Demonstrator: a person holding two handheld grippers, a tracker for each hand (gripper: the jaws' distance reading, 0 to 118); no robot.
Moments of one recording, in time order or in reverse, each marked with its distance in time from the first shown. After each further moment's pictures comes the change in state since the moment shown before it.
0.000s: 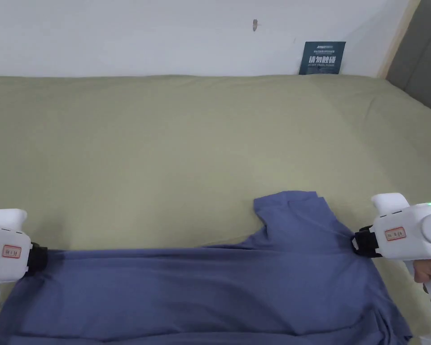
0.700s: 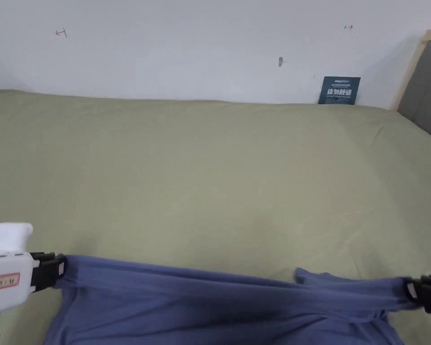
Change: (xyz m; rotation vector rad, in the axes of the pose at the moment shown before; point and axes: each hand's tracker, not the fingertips) left arm -0.025 -0.172 0.177 0.226 -0.119 0.007; right arm -0.021 -0.172 0.187 0.186 0.050 0.037
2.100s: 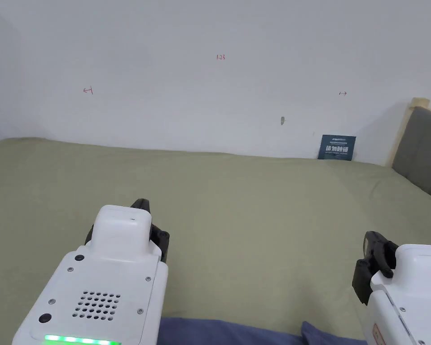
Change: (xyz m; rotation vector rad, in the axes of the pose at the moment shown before) left arm 0.188 0.007 0.134 0.811 0.236 -0.153; right arm -0.187 0.028 0.083 0.789 -0.272 0.049
